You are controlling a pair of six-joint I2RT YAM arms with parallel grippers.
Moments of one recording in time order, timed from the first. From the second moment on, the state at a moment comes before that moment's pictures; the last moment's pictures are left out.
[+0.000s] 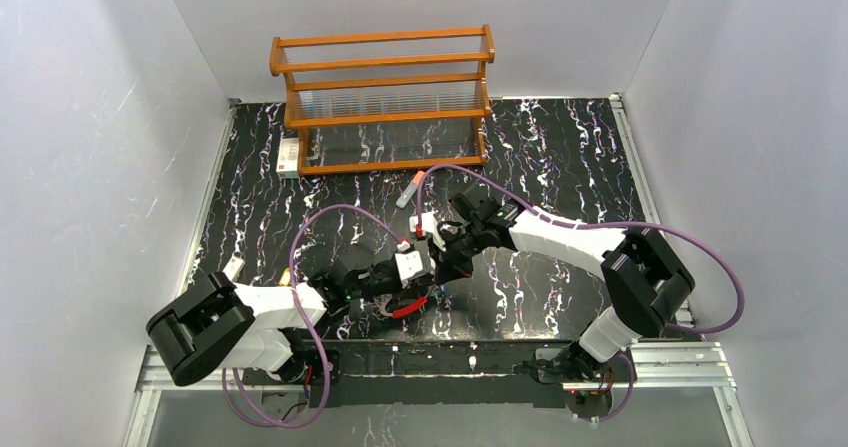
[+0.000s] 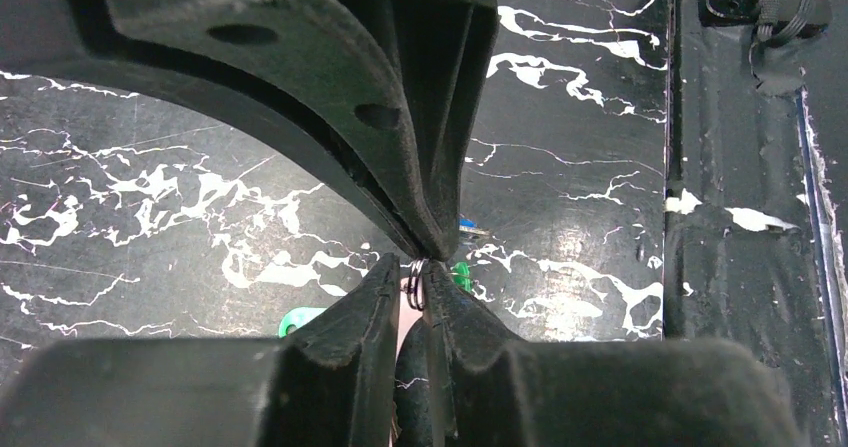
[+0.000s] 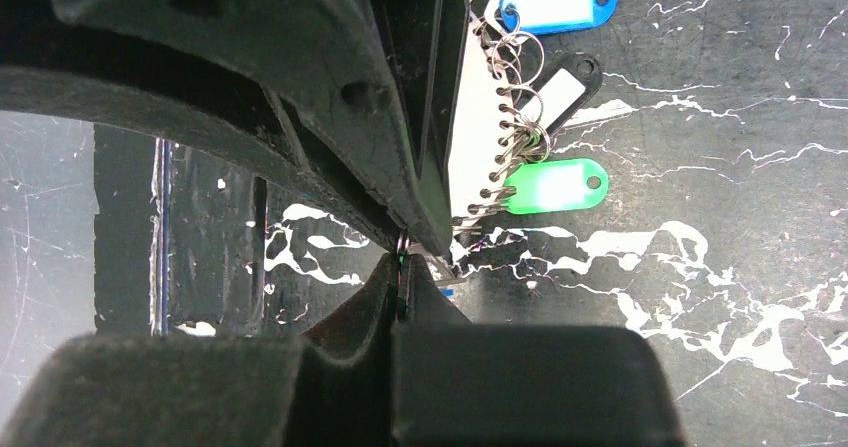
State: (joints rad) left arm -0.87 1.26 0.25 0.72 0.44 0.21; right arm 0.83 1.57 0.98 -0.47 -0.76 -0.53
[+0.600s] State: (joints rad) left arm -0.87 1.24 0.26 0.64 0.37 0.19; right arm 0.80 1.48 0.88 -0.30 -0.78 -0.45
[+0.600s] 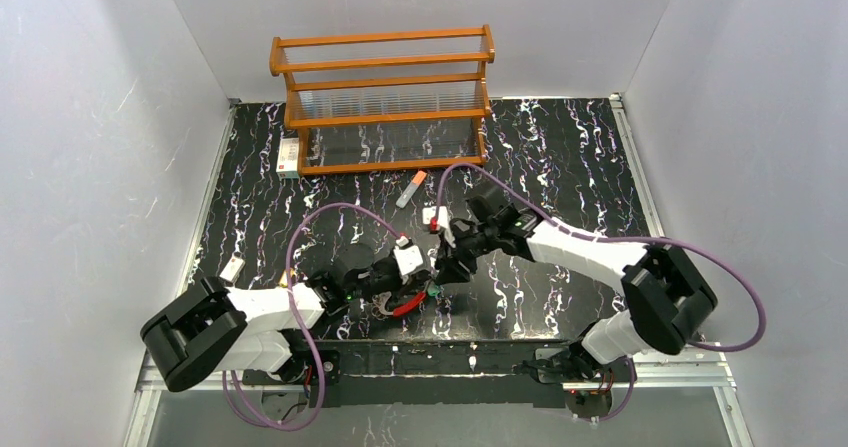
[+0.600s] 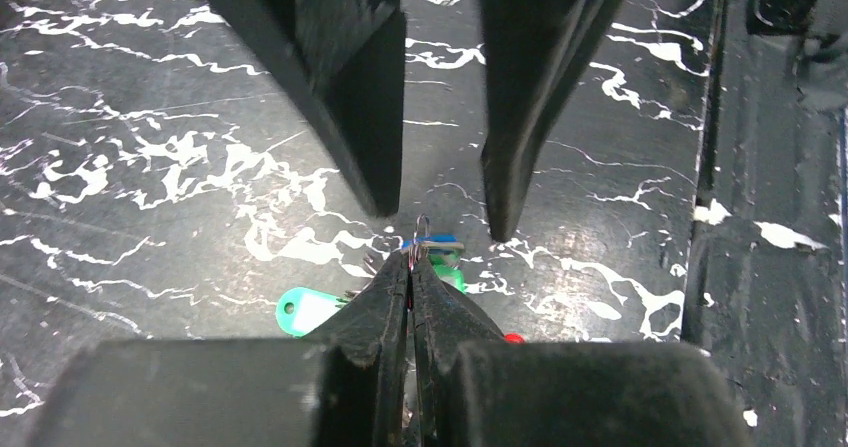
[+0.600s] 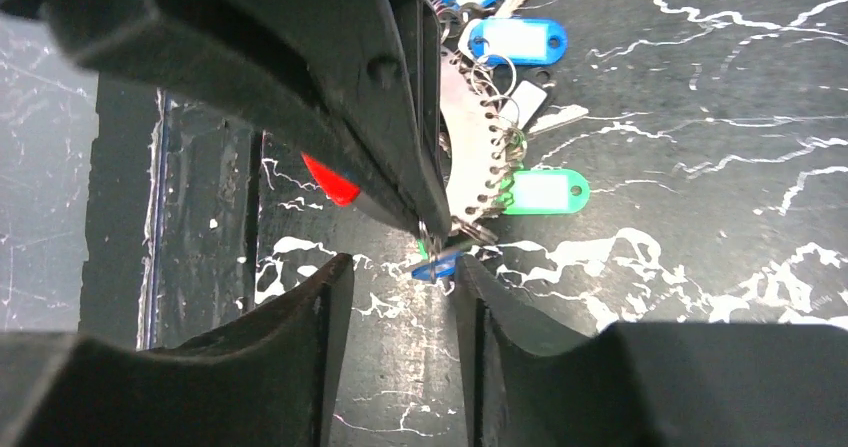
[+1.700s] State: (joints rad) left arm -0.87 1.18 0.12 1.00 0.30 0.01; right arm 0.69 1.39 0.70 0.14 -0.98 -0.14
